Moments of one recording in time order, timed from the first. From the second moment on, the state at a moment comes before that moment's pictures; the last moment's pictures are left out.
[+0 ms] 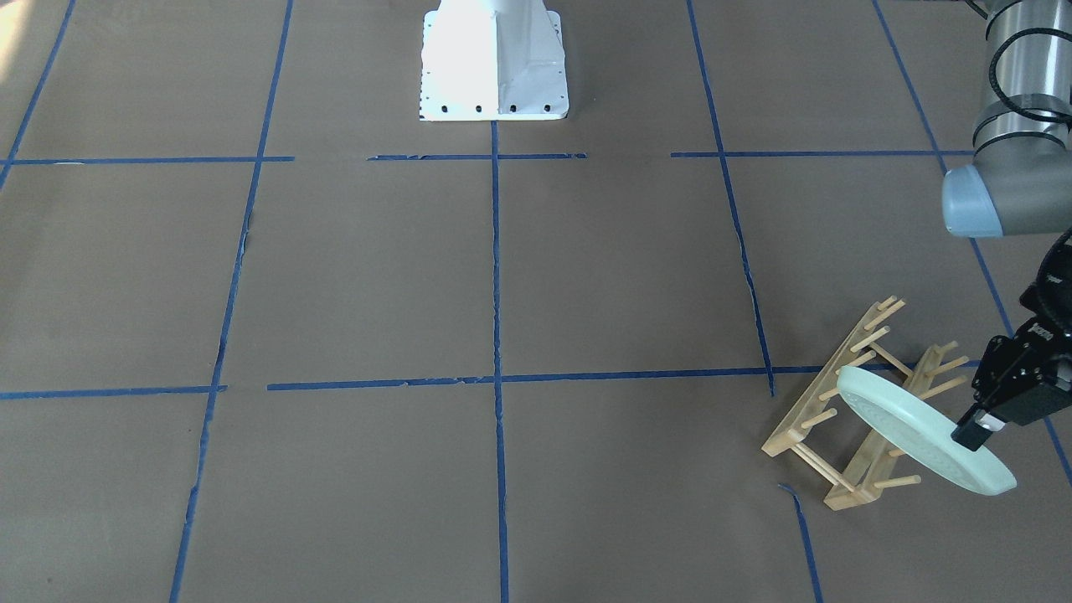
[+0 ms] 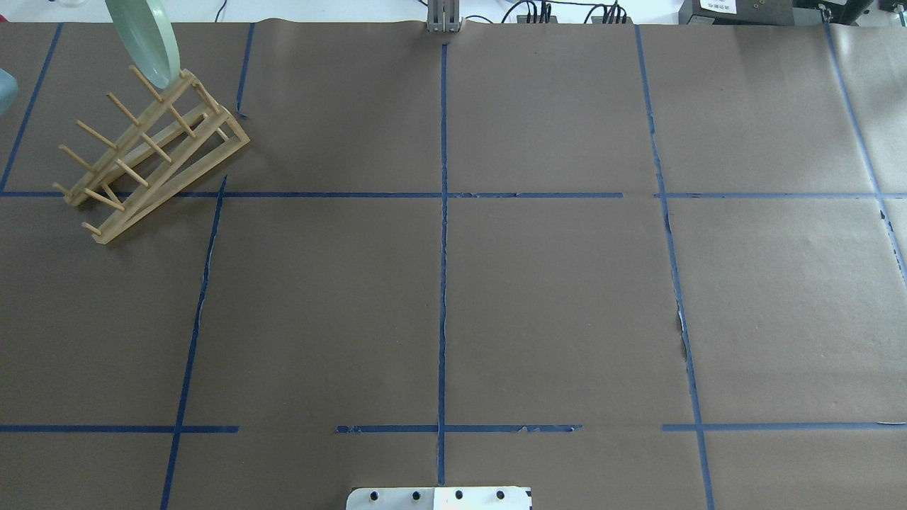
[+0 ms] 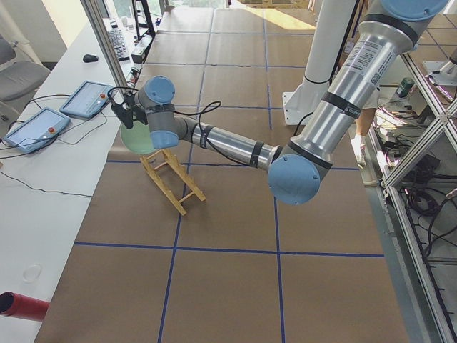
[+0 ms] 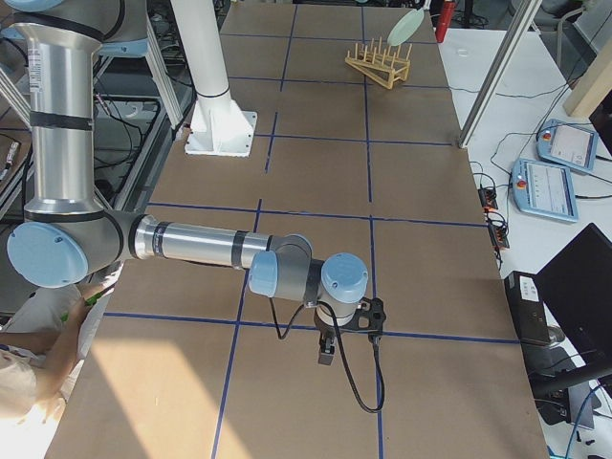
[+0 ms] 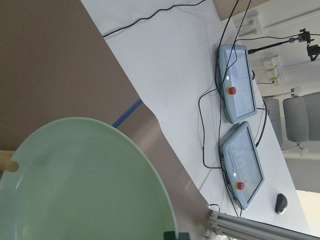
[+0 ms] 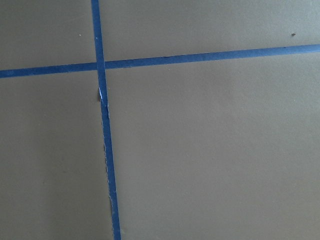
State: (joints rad) left arm -1.30 -2.08 -1.38 -2.66 -2.21 -2.08; right arm 1.62 -1.63 1.56 -1.62 2.32 -0.02
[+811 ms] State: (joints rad) left arm -1.11 -2.33 -1.57 -2.01 -2.21 -2.00; right arm 1.62 -1.63 1.56 -1.62 2.32 -0.02
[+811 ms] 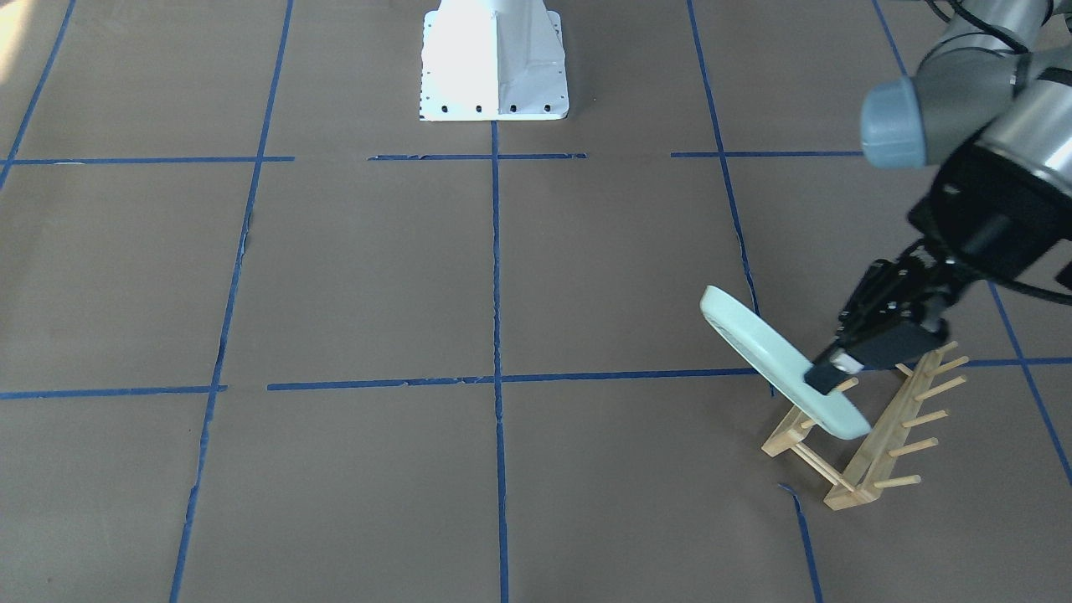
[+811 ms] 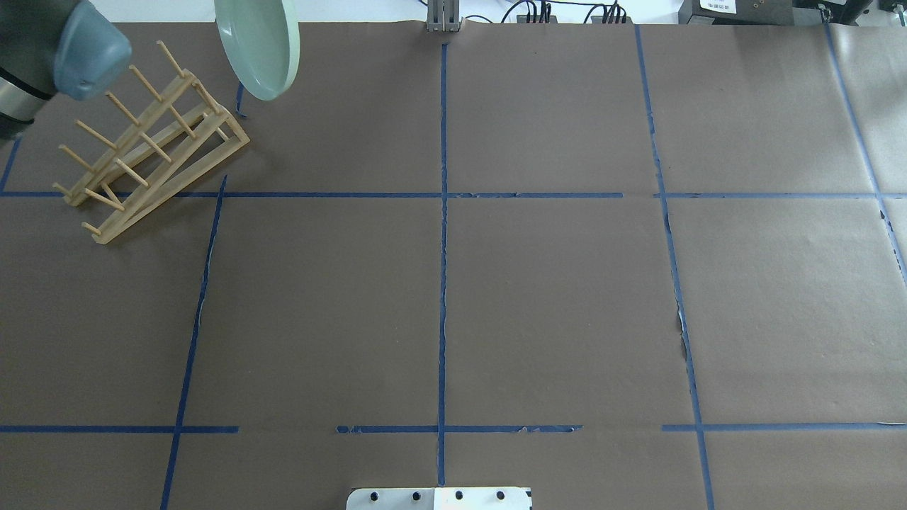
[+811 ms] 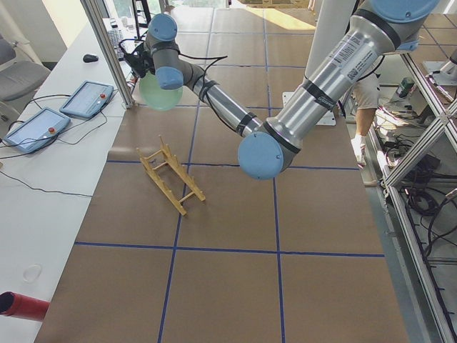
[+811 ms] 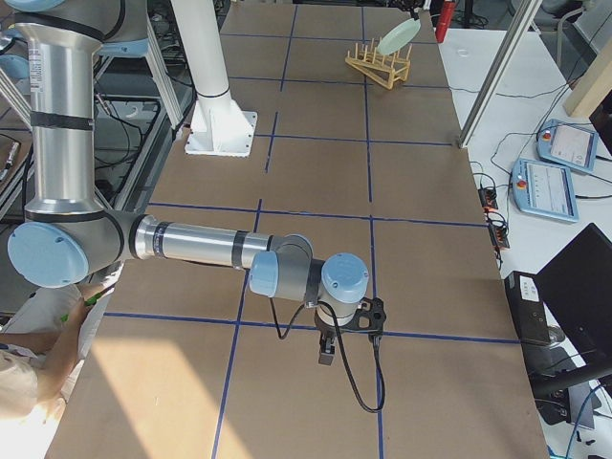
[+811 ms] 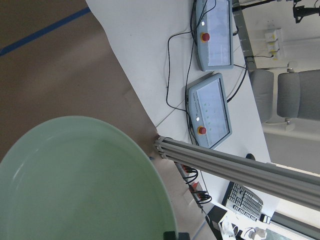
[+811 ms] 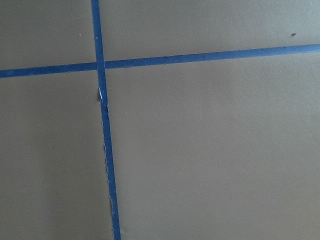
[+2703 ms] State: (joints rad) left arm -0.55 -2.40 -1.53 -1.28 -1.75 -1.30; right arm 1.62 -1.63 1.56 -1.62 2.32 -0.02
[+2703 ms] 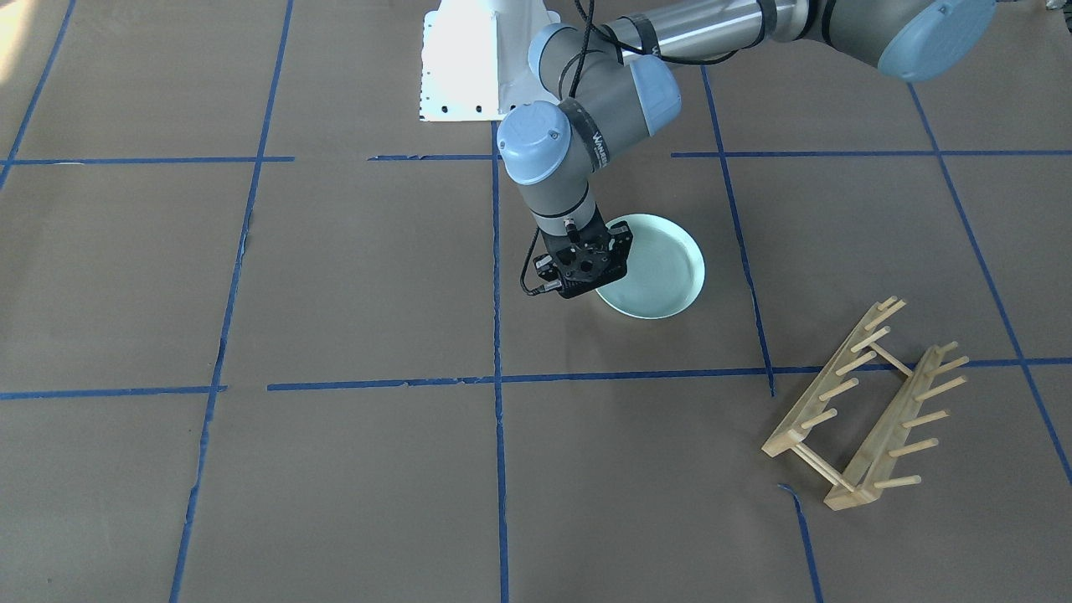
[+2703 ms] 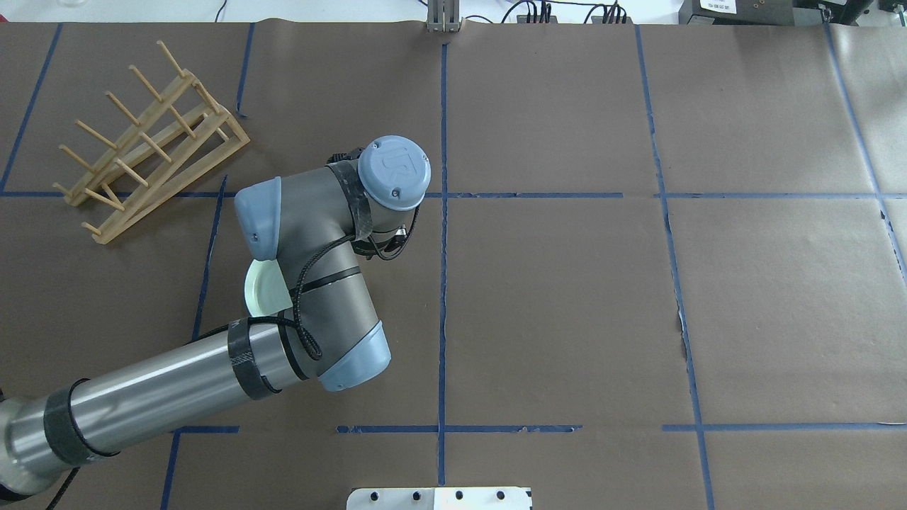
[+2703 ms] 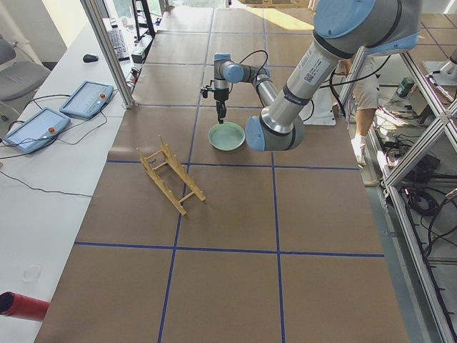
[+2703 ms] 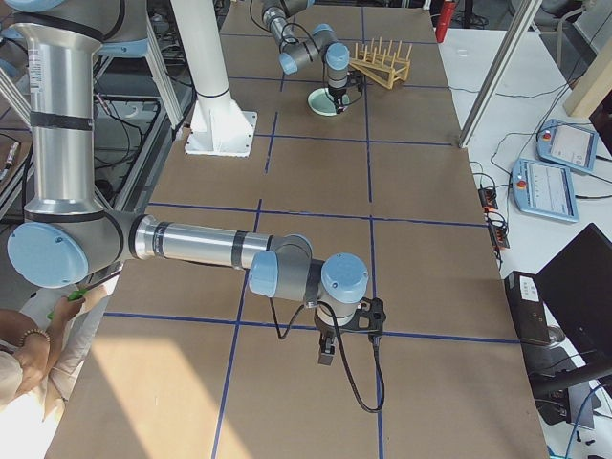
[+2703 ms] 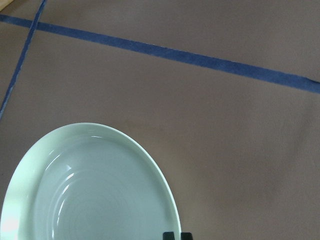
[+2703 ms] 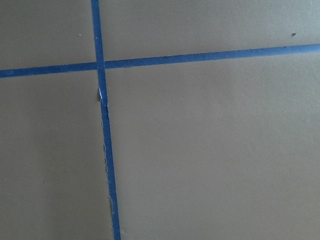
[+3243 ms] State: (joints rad) left arm -0.91 -2.20 -1.71 -1.47 -2.02 -0.82; right arm 1.62 -1.63 1.56 -1.62 2.32 -0.02
